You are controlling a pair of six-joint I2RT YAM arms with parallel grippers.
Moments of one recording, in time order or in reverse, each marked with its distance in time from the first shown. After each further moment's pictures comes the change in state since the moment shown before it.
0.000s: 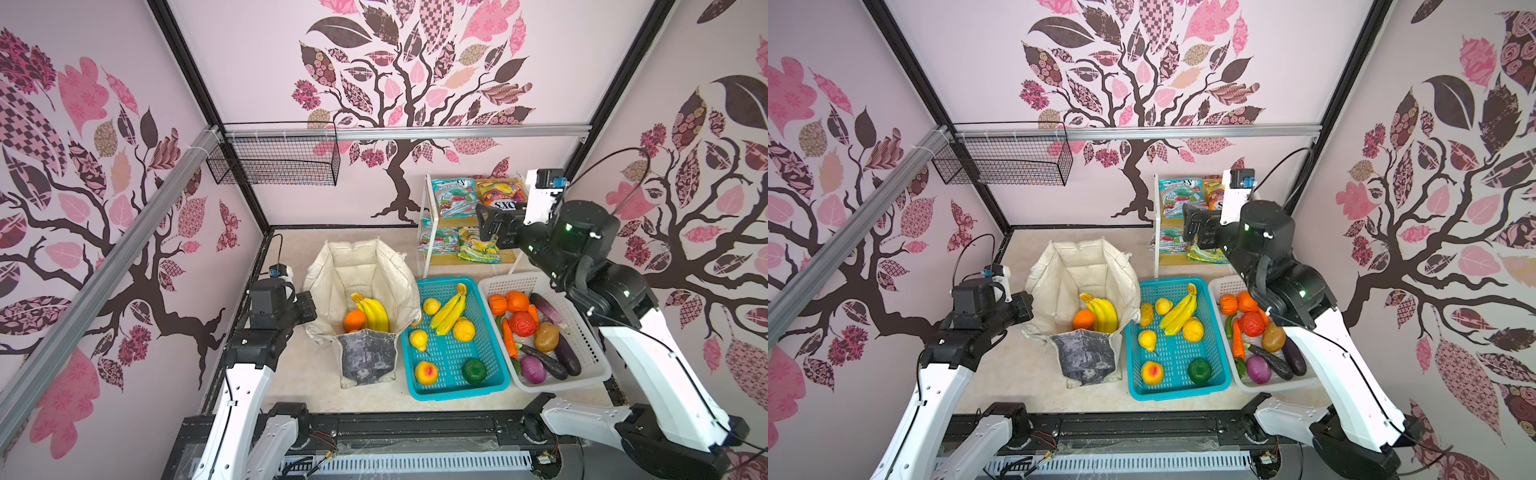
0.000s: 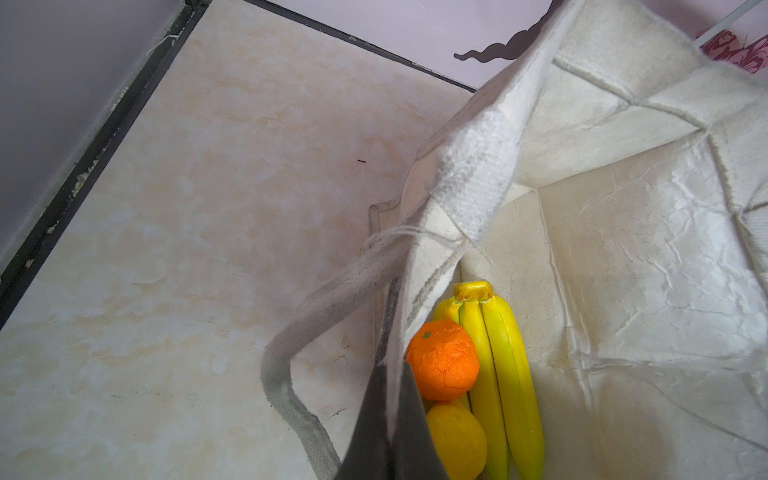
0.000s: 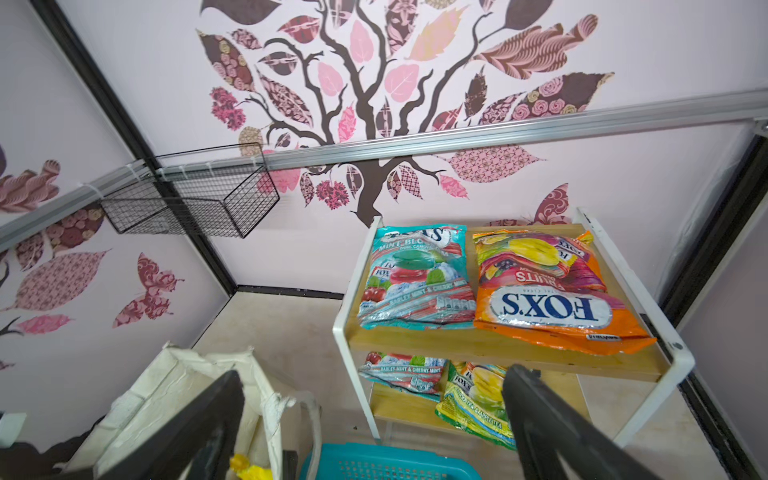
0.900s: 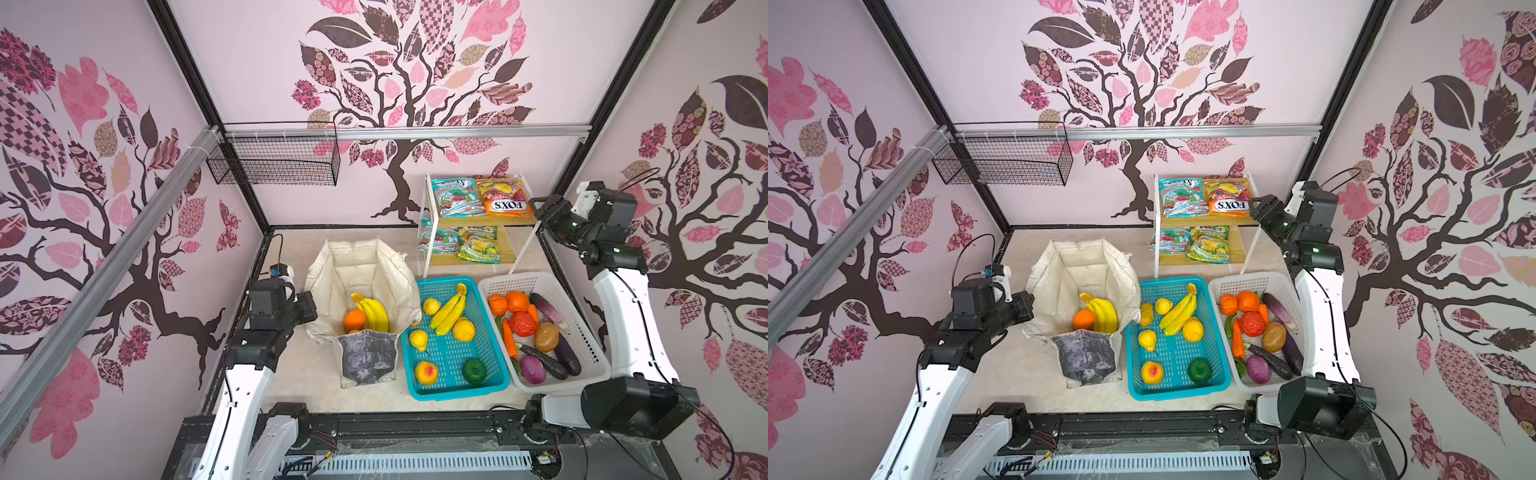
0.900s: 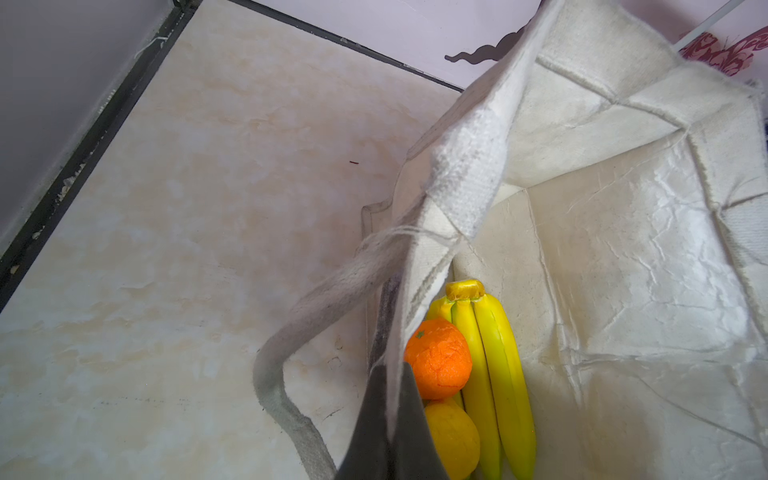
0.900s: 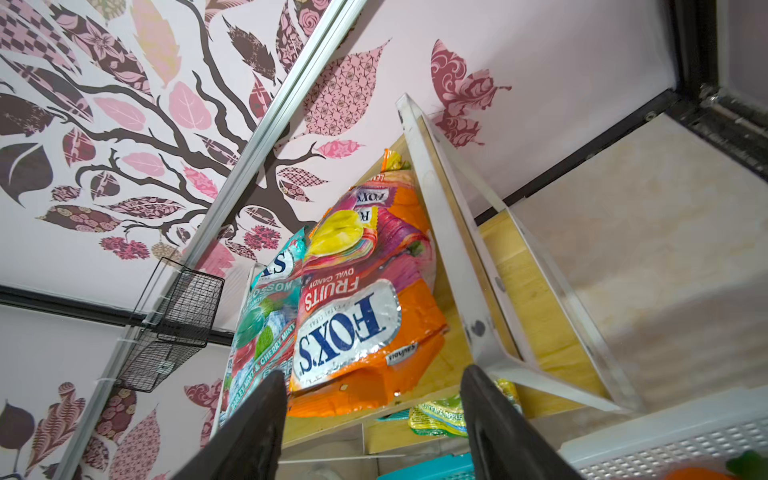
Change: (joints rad) left arm -0.002 -0.009 0.000 0.005 0.018 0.000; right arm -0.671 0.129 -0.241 0.209 -0.626 0.488
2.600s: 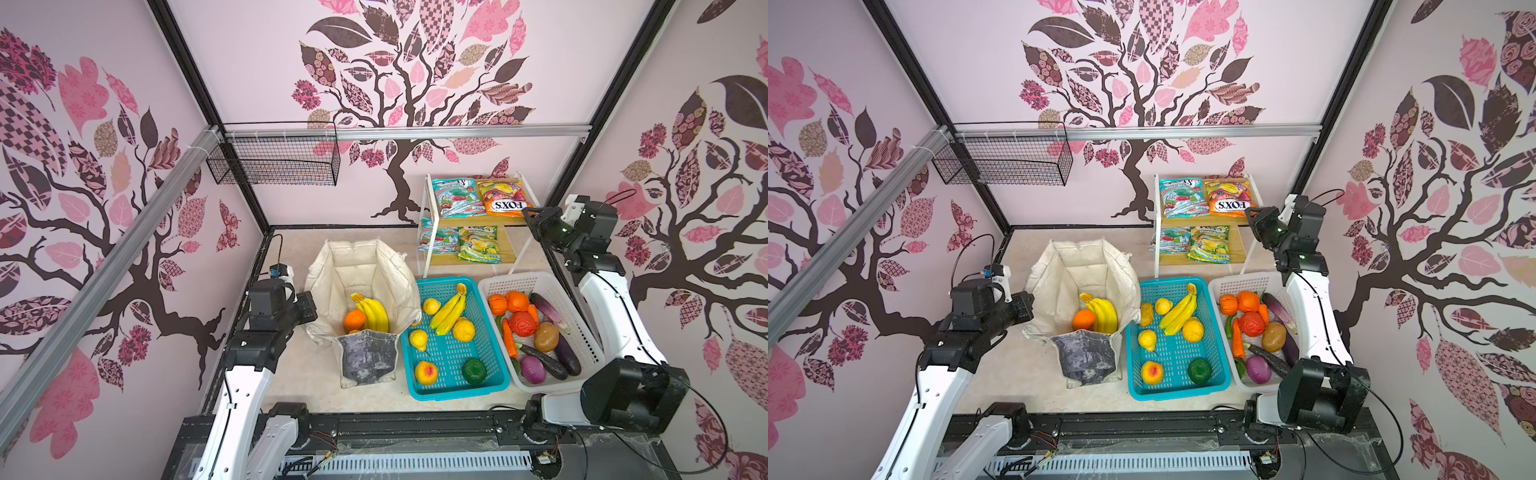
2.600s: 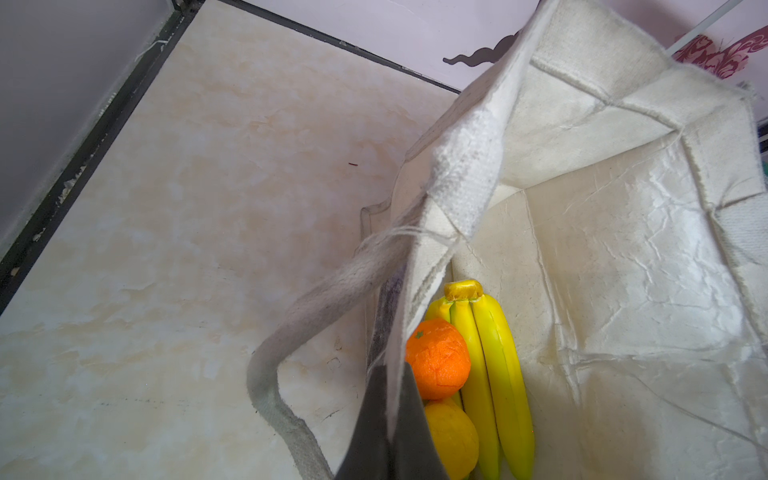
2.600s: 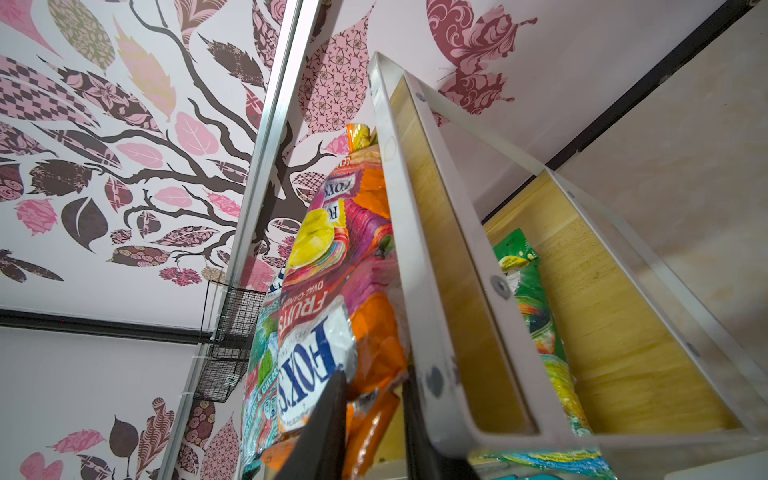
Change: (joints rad) left arm -0.002 -0.005 0.000 0.000 -0.001 0.000; right arm 0.000 0.043 -0.163 0.271 -0.076 0.228
